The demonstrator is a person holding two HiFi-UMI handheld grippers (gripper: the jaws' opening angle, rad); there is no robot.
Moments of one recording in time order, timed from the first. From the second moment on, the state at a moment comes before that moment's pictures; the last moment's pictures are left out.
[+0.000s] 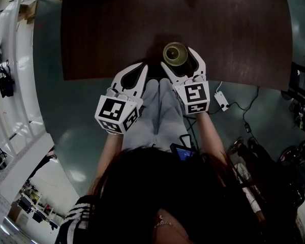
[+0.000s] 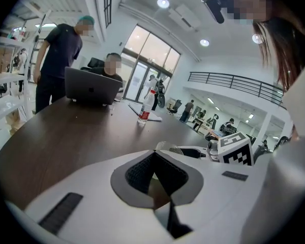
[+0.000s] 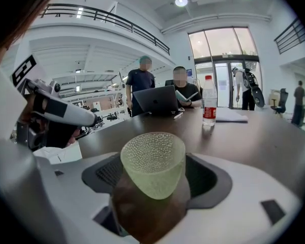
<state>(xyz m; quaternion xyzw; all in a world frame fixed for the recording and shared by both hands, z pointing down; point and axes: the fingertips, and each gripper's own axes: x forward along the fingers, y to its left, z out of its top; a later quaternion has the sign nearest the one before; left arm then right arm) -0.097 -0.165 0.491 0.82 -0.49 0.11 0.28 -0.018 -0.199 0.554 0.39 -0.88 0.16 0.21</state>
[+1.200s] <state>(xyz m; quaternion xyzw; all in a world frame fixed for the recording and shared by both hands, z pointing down) -0.098 -0.158 0.485 0.82 -0.48 0.11 0.28 -0.014 -0.201 0.532 0.40 -0.89 0.13 0.19</state>
